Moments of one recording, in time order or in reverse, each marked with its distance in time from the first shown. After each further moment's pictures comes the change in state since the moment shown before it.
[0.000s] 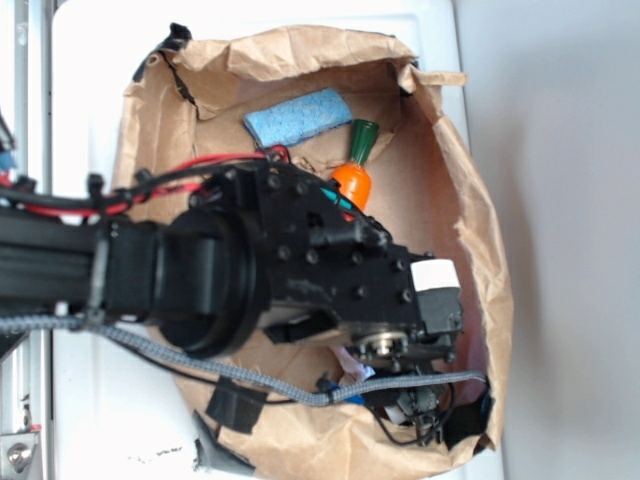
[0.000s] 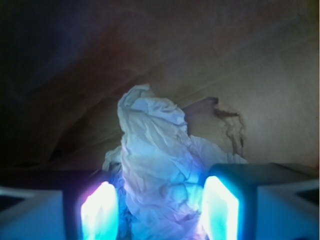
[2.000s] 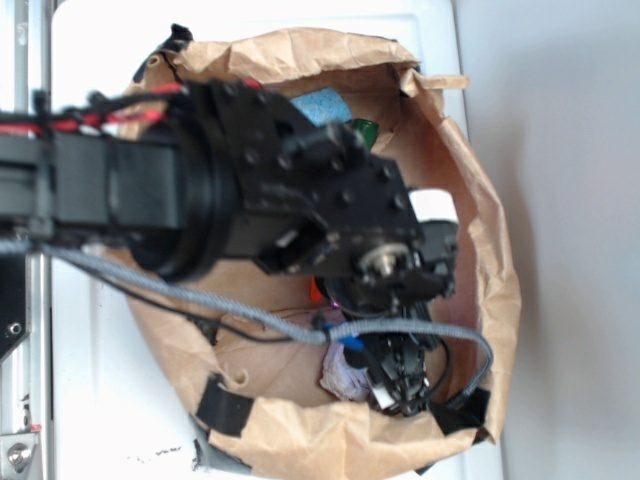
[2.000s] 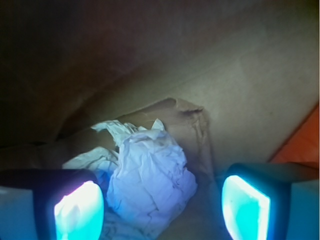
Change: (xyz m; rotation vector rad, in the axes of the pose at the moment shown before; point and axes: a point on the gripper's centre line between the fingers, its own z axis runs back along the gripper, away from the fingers) arm 0.001 0.016 0.016 -0.017 0.064 -0.016
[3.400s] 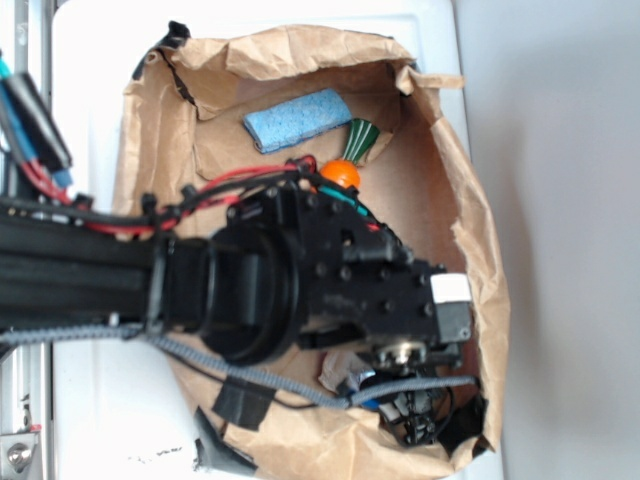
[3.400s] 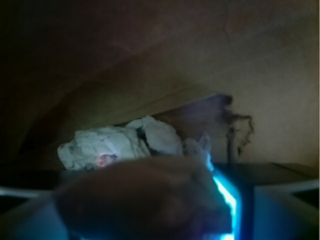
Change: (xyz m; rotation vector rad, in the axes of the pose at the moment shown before) arm 0.000 -0.008 -0.030 0.075 0.009 -0.036
